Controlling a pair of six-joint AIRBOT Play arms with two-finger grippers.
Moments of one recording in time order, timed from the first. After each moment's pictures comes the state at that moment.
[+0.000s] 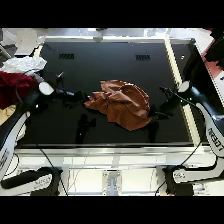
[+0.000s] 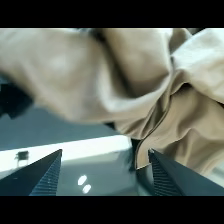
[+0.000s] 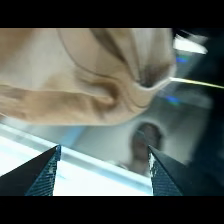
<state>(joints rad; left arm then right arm) -0.15 -1.28 0.97 0.95 -0.88 -1.55 -0.10 -1.50 1.06 -1.09 1.38 1.34</state>
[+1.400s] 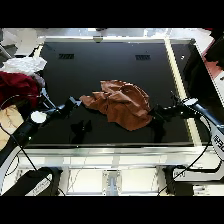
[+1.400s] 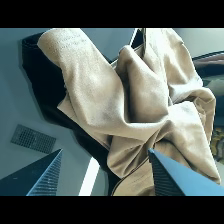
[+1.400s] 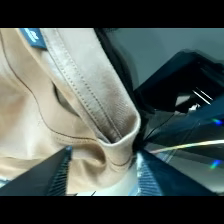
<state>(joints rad) -0.15 -0.97 0.56 0.72 -0.43 -1.64 -0.21 -1.46 0.82 -0.82 1.03 1.26</state>
